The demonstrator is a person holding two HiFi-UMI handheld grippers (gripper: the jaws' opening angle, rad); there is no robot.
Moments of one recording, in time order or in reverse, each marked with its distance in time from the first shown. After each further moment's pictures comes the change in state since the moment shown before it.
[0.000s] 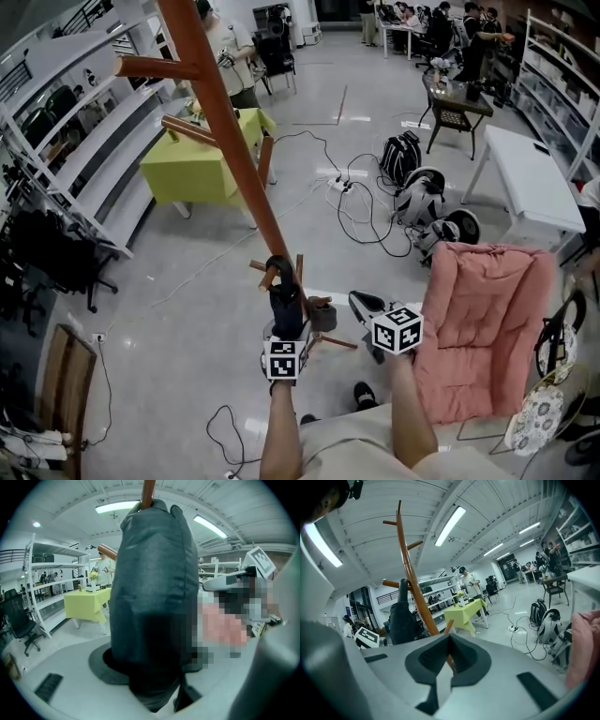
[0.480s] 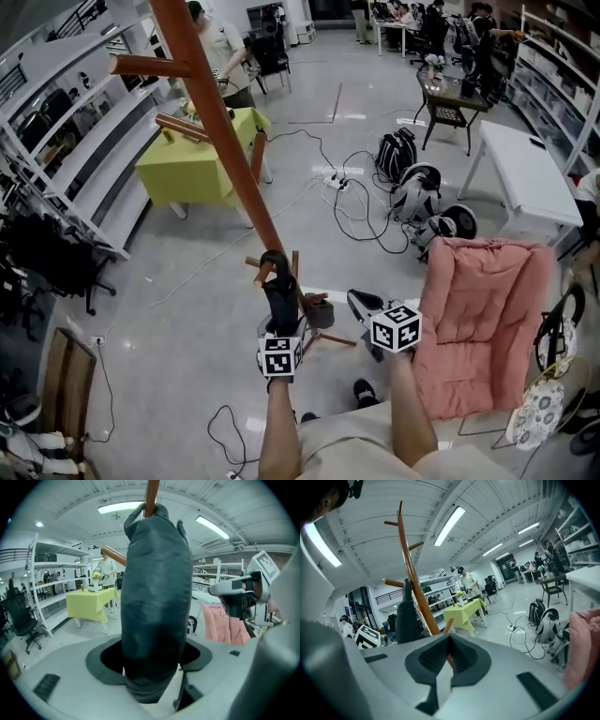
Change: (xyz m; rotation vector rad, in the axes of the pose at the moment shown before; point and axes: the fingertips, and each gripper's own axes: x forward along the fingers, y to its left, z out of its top) left arm -0.002 0.011 0.002 -0.021 -0.007 0.019; right arm -0.004 0.001 -0.004 0.004 0.000 -0.012
